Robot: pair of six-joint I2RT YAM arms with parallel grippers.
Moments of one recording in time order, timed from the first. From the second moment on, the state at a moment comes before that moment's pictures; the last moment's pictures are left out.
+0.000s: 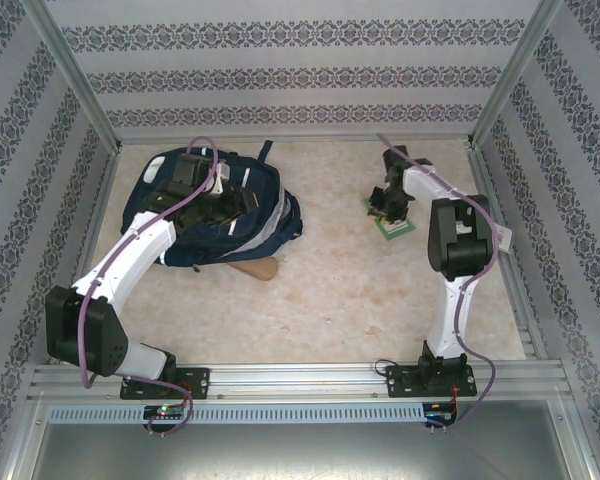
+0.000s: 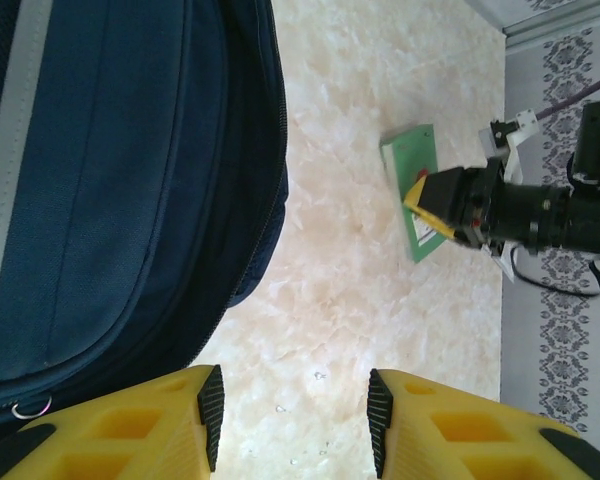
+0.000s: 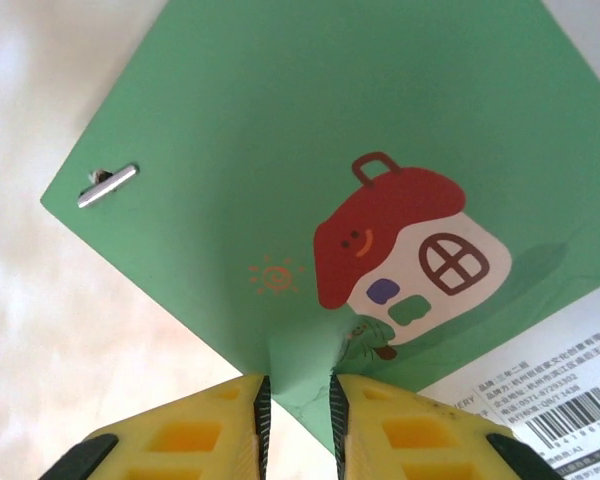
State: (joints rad) left arm -0.27 1.44 1.20 -0.57 0.45 -0.69; right arm 0.13 2.08 1.54 -0.84 -0.17 0.51
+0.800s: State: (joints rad) left arm -0.58 2.05 1.69 -0.57 0.42 -0.59; right arm 0.30 1.51 0.85 -0.56 -0.13 0.74
